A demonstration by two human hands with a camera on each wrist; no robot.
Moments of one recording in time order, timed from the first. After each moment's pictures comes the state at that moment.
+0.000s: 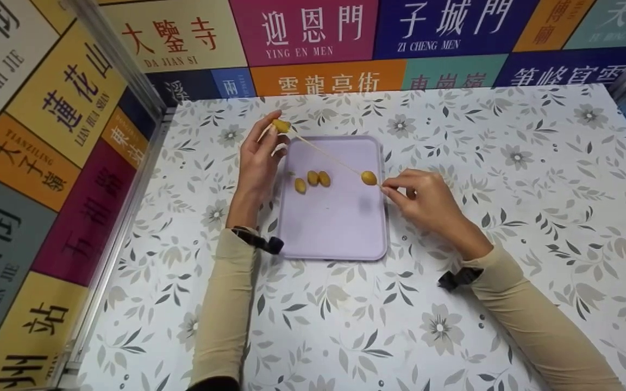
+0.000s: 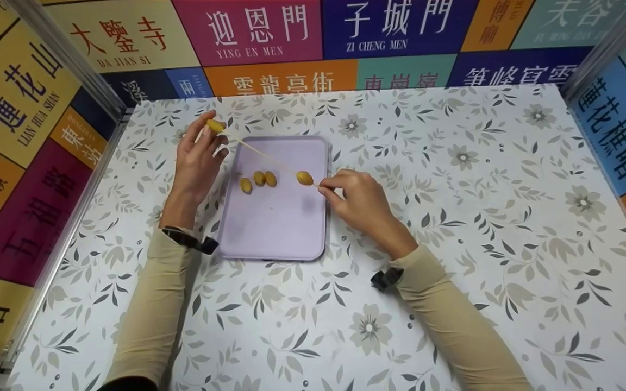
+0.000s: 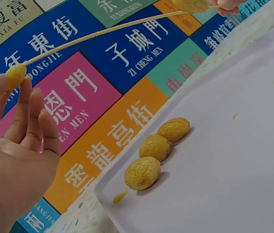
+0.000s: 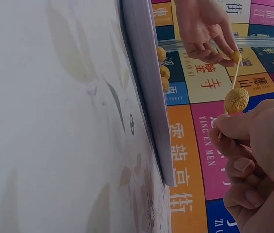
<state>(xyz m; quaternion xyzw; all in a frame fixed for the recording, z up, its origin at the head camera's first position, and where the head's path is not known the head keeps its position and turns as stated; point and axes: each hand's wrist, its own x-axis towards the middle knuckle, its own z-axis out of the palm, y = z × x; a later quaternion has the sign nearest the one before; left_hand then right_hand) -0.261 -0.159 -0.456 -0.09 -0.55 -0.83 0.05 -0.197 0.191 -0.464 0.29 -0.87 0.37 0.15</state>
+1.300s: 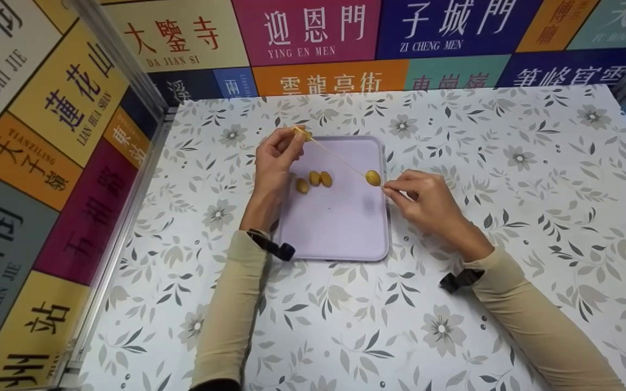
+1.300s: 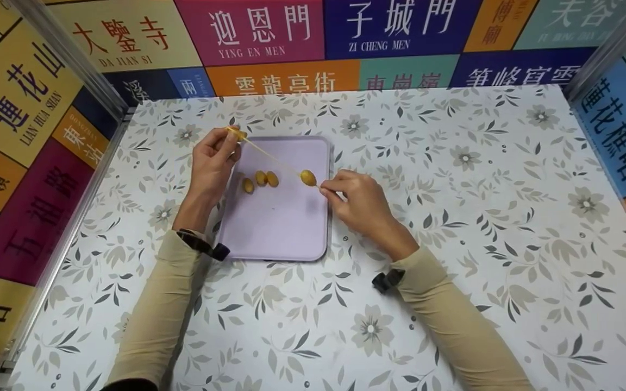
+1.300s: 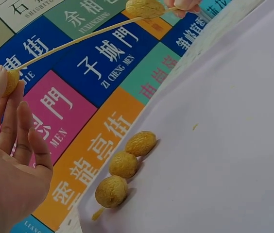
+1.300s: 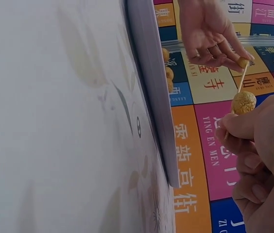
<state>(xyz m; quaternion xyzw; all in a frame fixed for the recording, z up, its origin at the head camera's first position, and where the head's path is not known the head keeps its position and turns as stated) -0.258 -0.130 -0.458 -0.04 -0.62 -0.78 0.08 -0.196 0.191 -0.468 0.30 -0.86 0.39 0.16</state>
